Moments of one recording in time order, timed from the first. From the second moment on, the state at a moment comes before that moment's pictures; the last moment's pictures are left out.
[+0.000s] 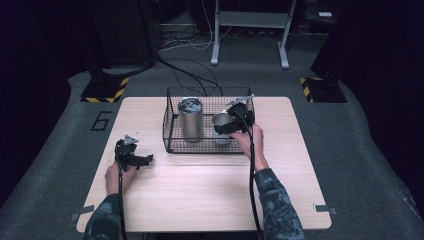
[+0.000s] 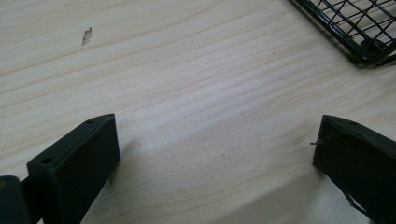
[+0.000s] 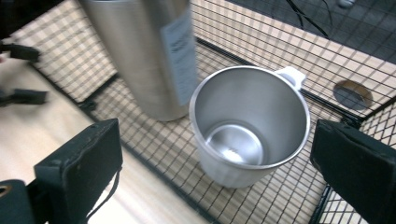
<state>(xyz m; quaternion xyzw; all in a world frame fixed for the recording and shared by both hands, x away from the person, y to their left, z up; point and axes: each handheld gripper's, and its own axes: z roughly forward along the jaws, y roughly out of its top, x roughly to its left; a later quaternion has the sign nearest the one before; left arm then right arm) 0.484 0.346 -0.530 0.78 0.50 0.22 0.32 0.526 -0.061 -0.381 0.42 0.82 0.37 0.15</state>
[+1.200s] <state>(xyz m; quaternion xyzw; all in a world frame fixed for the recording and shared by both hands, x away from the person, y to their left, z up) 0.484 0.346 -0.530 0.78 0.50 0.22 0.32 0.386 -0.166 -0.444 0.41 0.80 0.39 0.21</state>
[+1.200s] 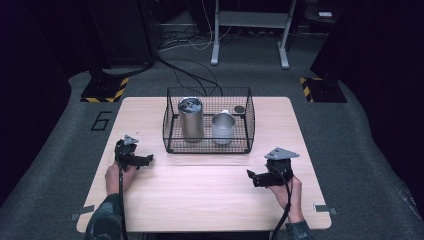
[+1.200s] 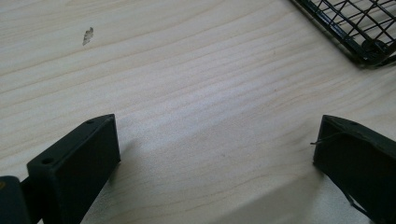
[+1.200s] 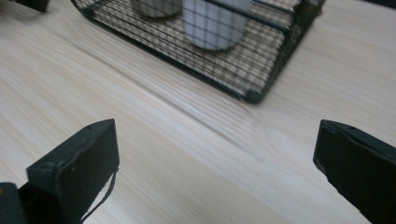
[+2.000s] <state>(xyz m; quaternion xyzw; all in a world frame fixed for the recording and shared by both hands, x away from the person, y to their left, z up) 0.485 0.346 -0.530 0.77 0.50 0.22 0.32 0.374 -0.258 -0.530 0.52 0.76 0.32 0.22</state>
